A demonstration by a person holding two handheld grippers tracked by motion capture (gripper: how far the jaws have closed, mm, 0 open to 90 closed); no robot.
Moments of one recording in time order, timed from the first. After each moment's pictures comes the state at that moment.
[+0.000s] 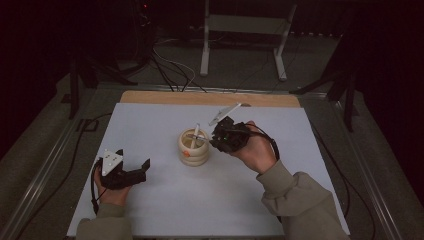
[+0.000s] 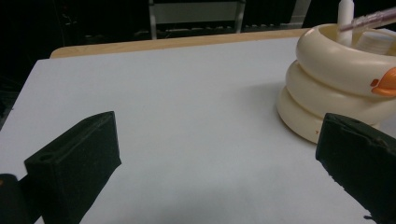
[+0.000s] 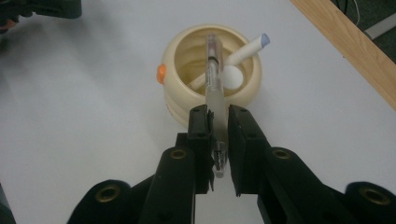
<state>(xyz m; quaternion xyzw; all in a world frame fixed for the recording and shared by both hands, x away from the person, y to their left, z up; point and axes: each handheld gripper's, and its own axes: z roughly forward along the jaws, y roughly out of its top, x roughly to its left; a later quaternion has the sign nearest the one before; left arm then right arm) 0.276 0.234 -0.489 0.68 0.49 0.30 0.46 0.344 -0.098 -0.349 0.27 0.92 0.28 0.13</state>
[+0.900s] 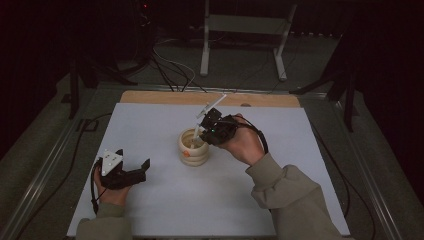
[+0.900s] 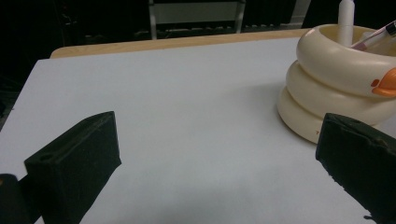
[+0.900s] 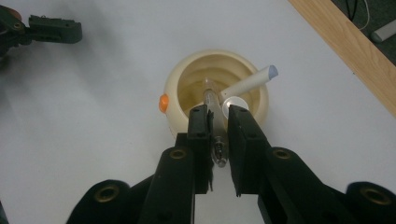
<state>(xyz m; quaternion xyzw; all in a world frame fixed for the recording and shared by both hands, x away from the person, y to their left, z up) 0.276 0.235 -0.489 0.68 0.49 0.30 0.46 0.363 -0.070 -0.346 0.26 0.92 0.27 0.11</state>
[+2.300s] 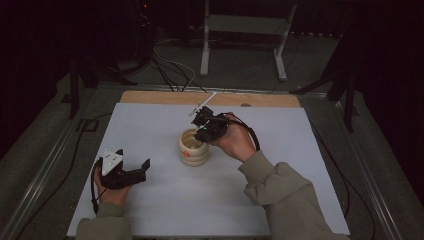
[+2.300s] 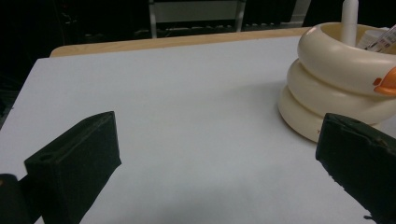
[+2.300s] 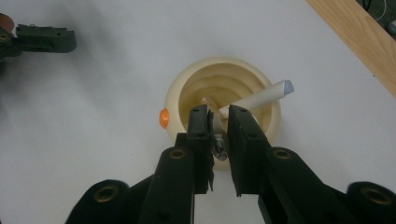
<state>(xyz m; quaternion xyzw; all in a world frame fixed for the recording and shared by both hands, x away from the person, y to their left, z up) 0.276 0.235 -0.489 0.68 0.49 0.30 0.46 0.380 -0.051 -0.357 0.27 0.92 0.26 0.09</state>
